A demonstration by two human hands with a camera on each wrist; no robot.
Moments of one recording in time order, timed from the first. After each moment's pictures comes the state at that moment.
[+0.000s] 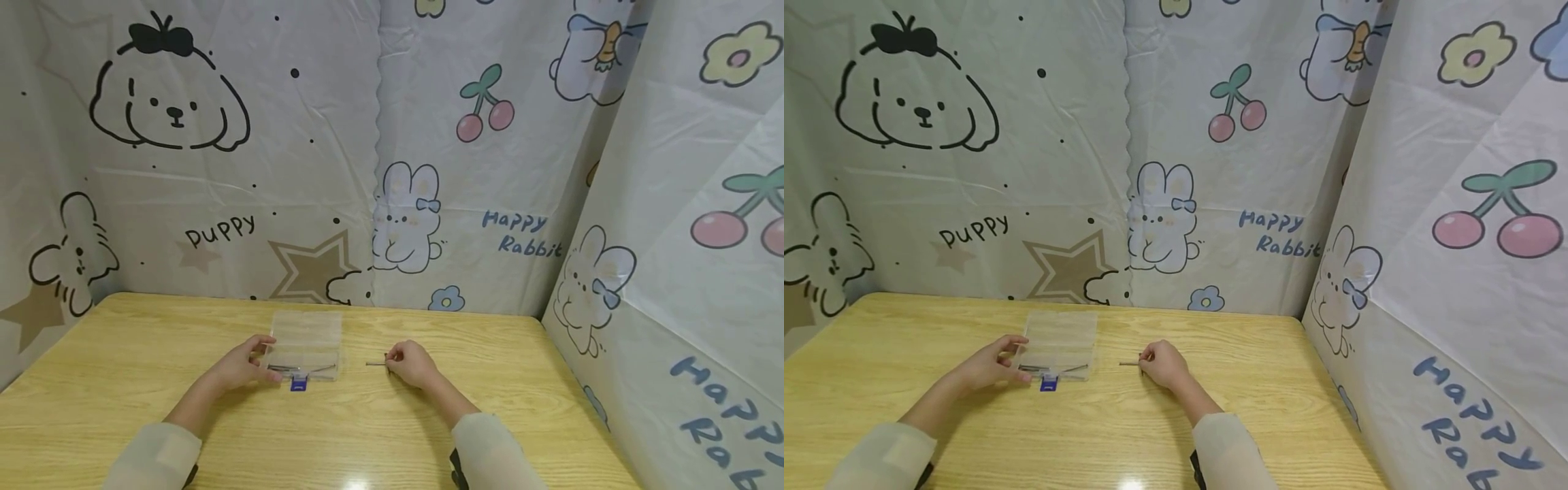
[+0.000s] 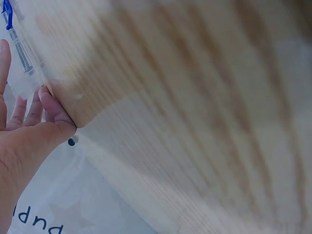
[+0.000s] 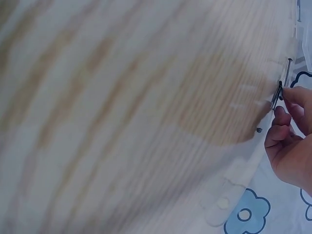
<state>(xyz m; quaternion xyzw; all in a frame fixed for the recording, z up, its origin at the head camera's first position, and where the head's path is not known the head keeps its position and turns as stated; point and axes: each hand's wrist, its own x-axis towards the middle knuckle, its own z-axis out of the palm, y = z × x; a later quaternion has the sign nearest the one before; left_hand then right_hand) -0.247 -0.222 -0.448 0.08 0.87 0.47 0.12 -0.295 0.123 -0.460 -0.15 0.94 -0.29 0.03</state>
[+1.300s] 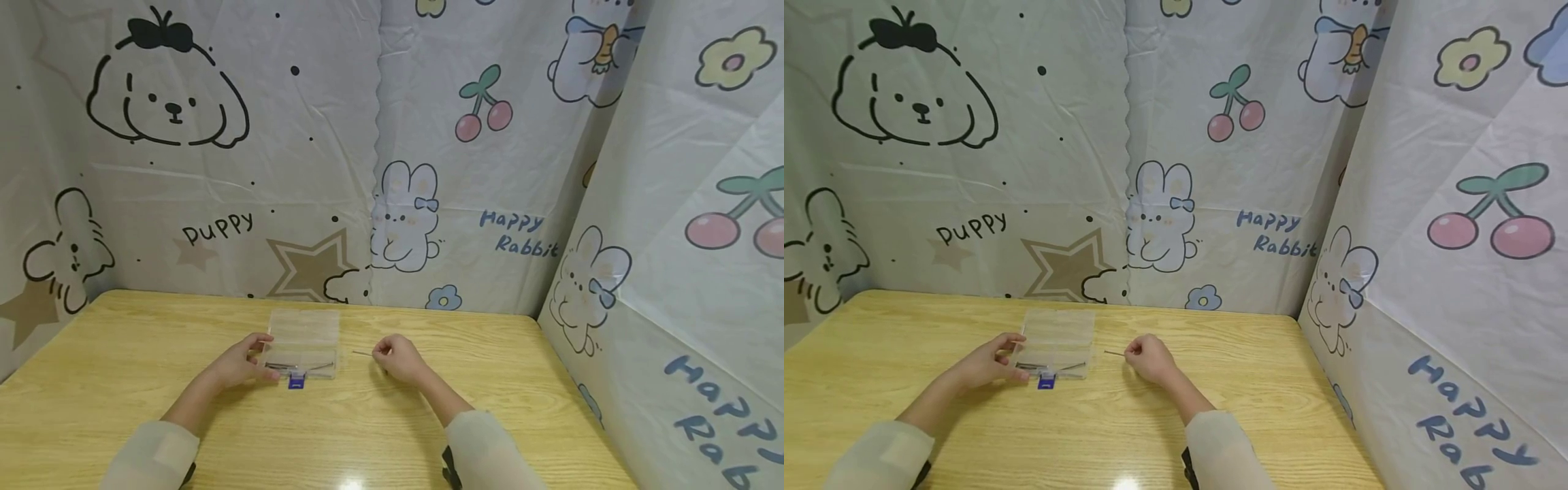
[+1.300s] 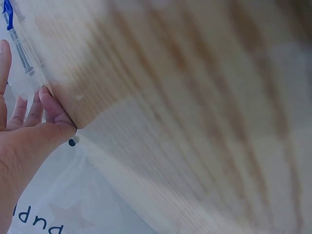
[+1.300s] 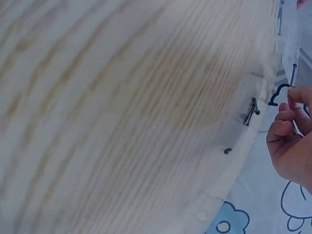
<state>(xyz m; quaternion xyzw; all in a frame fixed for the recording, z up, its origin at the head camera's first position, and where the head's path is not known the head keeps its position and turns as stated) -0.249 -0.222 -0.449 0.07 0.88 0.45 0.13 -0.291 0.107 -0.446 -0.17 0.91 -0.37 0.06</state>
